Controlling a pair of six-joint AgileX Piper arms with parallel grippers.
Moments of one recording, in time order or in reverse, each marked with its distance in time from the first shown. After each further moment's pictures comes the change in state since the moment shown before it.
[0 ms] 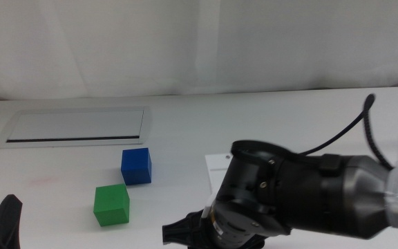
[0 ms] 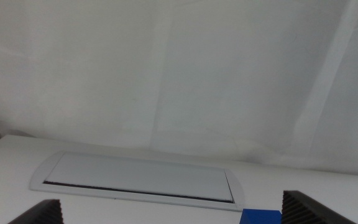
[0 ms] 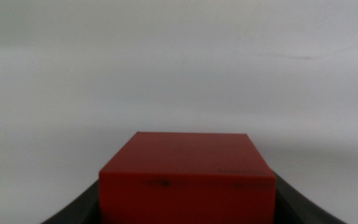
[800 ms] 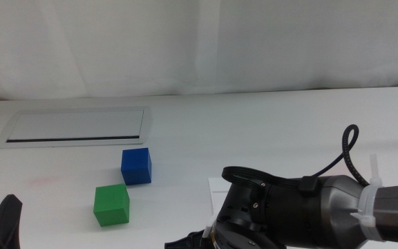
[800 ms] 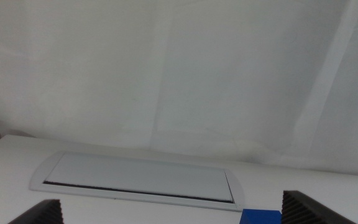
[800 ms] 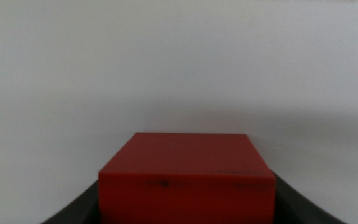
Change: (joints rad) left arm 0.000 0.000 0.000 0.000 0.000 0.000; right arm 0.002 0.060 0.078 0.069 -0.124 0.023
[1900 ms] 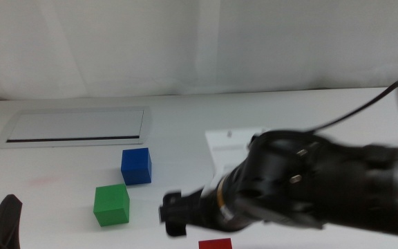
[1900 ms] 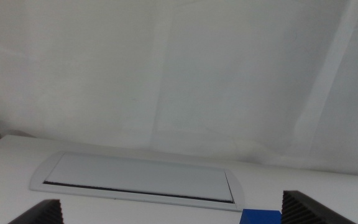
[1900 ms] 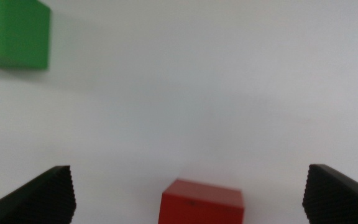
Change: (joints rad) left arm 0.000 0.000 0.000 0.000 0.000 0.000; right arm 0.000 -0.143 -0.061 -0.151 0.046 -0.022
